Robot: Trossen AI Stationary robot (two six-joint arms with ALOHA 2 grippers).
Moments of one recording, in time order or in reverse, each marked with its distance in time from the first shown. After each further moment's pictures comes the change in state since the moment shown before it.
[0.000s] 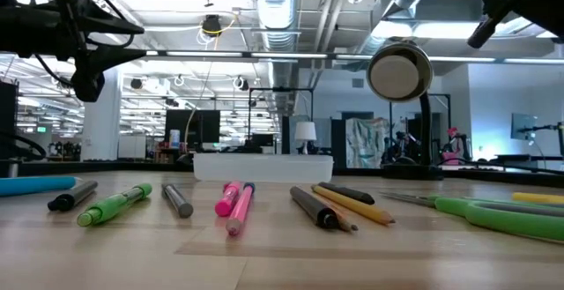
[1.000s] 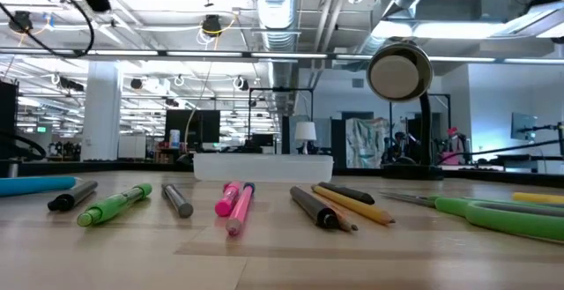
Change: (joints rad) left arm 0.000 0.078 0.211 0.404 0.198 0.413; right arm 0.000 0.548 0.535 -0.244 -0.202 -0.345
